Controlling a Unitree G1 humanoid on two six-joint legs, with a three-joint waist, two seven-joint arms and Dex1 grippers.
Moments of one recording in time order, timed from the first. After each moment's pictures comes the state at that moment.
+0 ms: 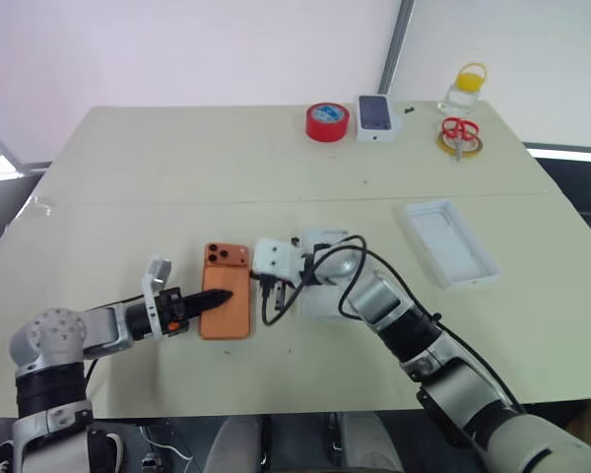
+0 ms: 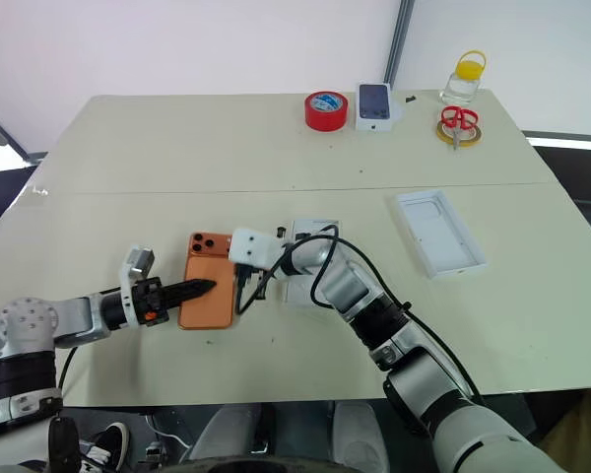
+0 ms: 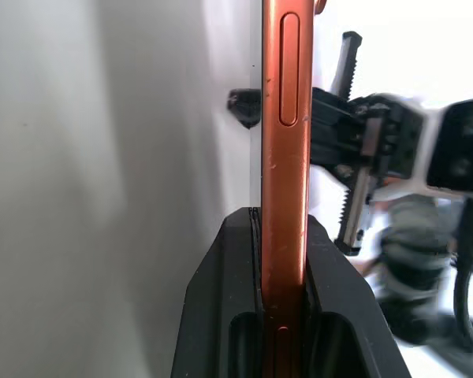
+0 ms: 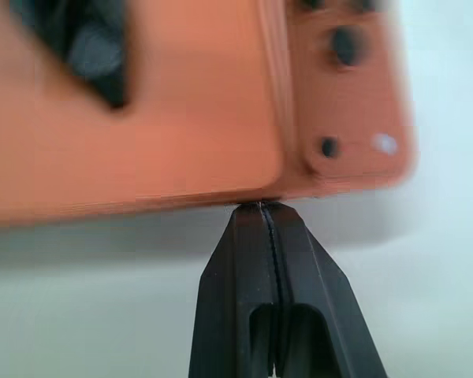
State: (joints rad) left arm -0.30 0.49 0.50 0.17 -1.00 1.55 -0.70; right arm -0.70 -0.16 0.44 0.22 -0.12 0.34 0.88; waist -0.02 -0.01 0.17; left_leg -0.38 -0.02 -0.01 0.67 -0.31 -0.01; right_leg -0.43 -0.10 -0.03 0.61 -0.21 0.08
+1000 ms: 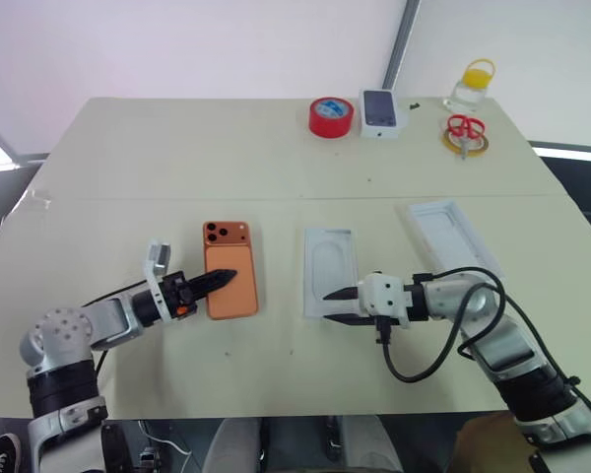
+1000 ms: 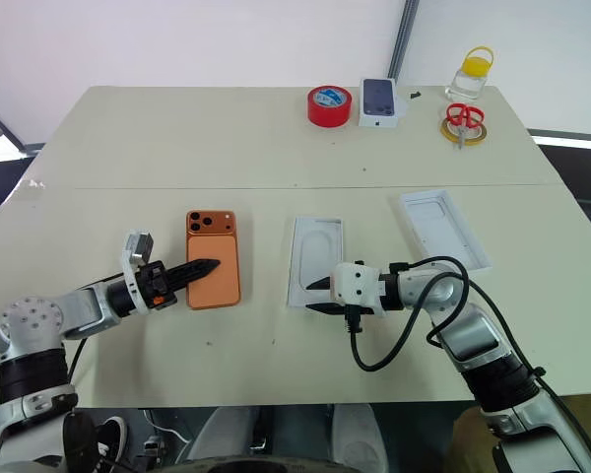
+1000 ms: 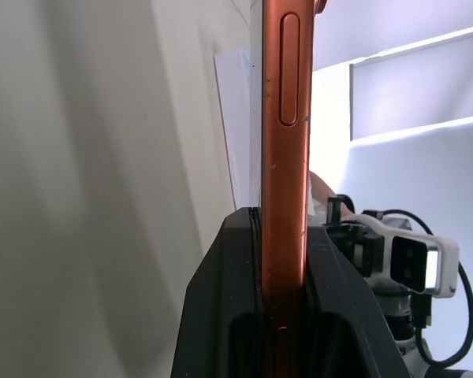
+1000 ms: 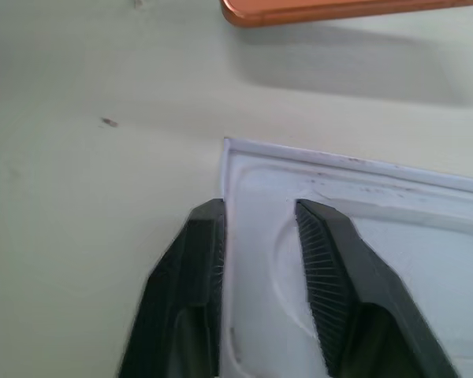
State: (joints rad) left arm -0.33 0.43 0.51 0.10 -1.06 1.45 -0.61; right arm -0.29 -0.66 0.26 -0.15 0.09 0.04 1.12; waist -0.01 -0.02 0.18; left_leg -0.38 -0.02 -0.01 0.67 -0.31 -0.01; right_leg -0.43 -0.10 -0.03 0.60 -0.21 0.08
